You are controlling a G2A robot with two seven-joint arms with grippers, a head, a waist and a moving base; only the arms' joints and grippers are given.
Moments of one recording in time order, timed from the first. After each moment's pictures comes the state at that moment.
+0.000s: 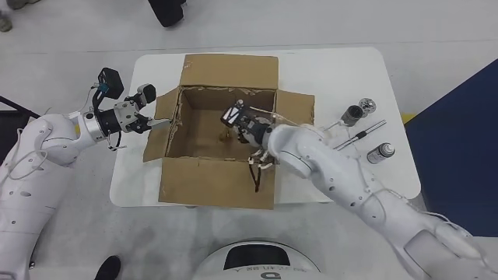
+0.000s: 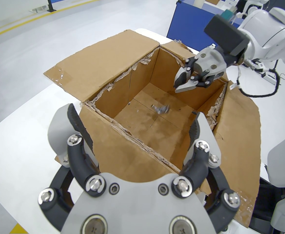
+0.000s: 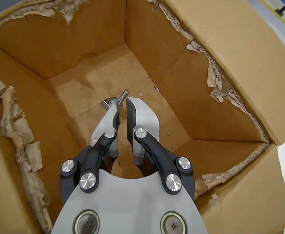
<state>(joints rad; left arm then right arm) 1.24 -0.77 -1.36 -1.42 0.60 -1.01 -0.26 -0.94 -1.19 0.62 -1.65 -1.08 -0.02 0.73</state>
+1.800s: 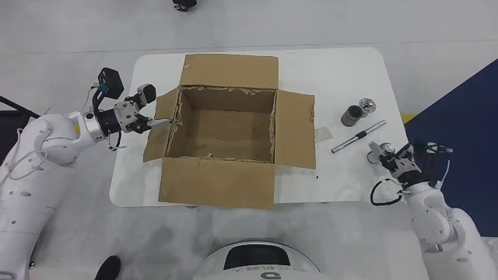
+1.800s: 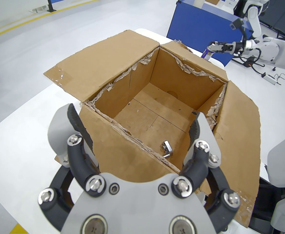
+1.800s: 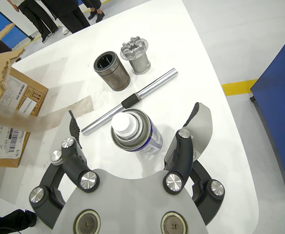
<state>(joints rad) 1.24 -0.77 -1.36 -1.42 0.60 -1.01 -0.26 -1.95 -1.07 1.80 -1.72 -0.72 -0.21 0.15</state>
